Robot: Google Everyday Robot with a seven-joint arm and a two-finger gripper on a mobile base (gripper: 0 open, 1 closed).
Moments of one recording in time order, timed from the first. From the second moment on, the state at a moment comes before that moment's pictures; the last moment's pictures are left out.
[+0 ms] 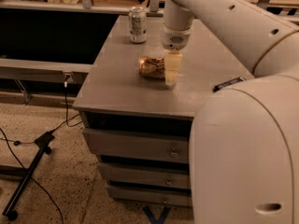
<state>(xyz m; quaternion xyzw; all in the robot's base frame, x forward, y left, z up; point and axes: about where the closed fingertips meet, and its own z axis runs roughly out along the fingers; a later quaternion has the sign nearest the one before) 0.681 -0.079 0.838 -0.71 0.70 0.00 0.07</state>
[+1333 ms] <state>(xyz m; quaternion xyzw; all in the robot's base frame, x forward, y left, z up) 0.659 -0.104 0.919 -0.75 0.62 0.03 0.23</state>
